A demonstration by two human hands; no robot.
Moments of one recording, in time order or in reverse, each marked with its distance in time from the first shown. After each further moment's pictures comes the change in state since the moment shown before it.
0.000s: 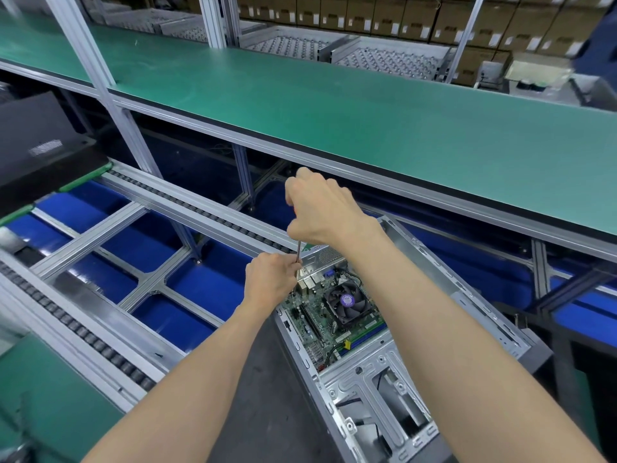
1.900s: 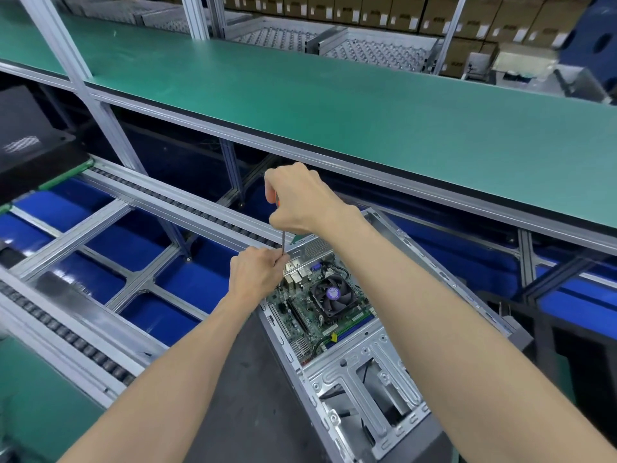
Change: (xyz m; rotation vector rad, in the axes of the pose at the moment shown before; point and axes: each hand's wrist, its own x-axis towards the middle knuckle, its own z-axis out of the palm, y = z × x) left_hand 0.000 0.006 -0.001 0.162 -0.026 0.053; right_hand 0.004 0.011 -0.002 0.166 -0.093 -0.017
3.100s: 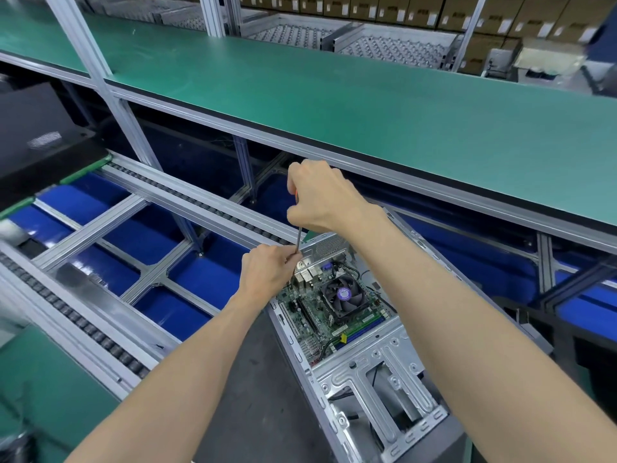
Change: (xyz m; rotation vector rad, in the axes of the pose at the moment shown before) left_hand 0.000 -0.002 0.000 -0.055 0.072 0.030; right_hand 0.000 0.009 0.002 -0.054 0.073 0.027
